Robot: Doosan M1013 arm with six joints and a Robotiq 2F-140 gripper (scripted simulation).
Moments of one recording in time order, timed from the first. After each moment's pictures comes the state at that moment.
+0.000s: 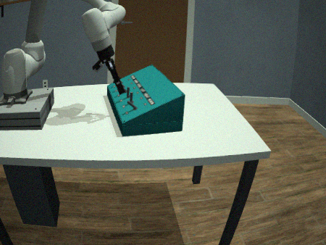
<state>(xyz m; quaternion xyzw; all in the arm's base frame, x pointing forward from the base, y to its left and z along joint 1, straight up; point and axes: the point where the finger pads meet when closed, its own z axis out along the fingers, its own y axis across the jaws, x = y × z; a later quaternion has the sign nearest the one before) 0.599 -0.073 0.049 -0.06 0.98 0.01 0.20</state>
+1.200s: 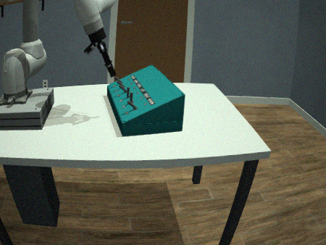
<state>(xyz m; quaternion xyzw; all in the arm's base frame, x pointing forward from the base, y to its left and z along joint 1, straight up) 0.556 -0.079 0.136 -0.06 0.98 0.01 0.20</state>
